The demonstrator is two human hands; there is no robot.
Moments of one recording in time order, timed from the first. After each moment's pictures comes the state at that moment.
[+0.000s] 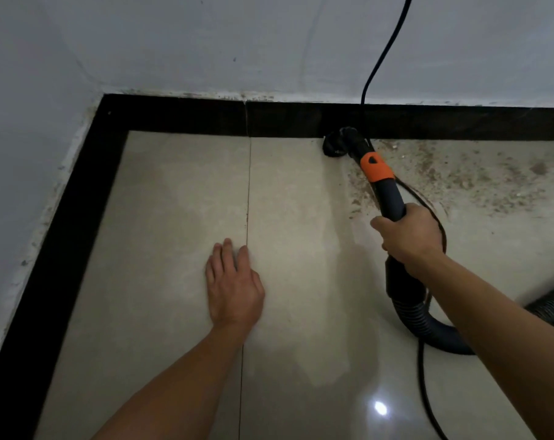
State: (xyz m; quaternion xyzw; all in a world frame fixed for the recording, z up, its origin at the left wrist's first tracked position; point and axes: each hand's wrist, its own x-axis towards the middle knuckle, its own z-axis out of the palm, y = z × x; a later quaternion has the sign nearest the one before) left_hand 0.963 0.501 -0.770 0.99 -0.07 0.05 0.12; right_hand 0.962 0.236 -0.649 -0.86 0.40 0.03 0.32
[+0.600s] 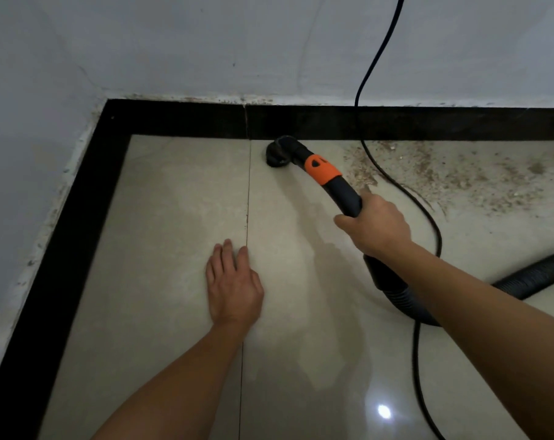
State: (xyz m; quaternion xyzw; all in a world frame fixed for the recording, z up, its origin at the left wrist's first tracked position) left_hand 0.964 0.503 -0.769 0.99 -0.07 0.03 0.12; right_hand 0.982 0.270 -0.638 -0.93 0.26 0.08 0.23
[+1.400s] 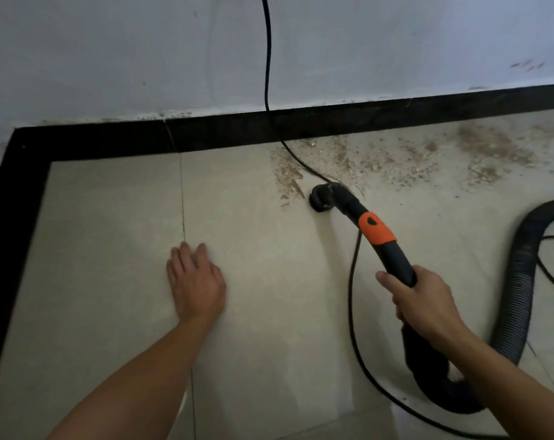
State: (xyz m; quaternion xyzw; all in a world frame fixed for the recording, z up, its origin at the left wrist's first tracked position) left_hand 0.962 0.463 -0.769 0.99 -0.08 0.03 0.15; right_hand 0.774 0.195 -0.630 -0.81 0.46 0.01 0.36
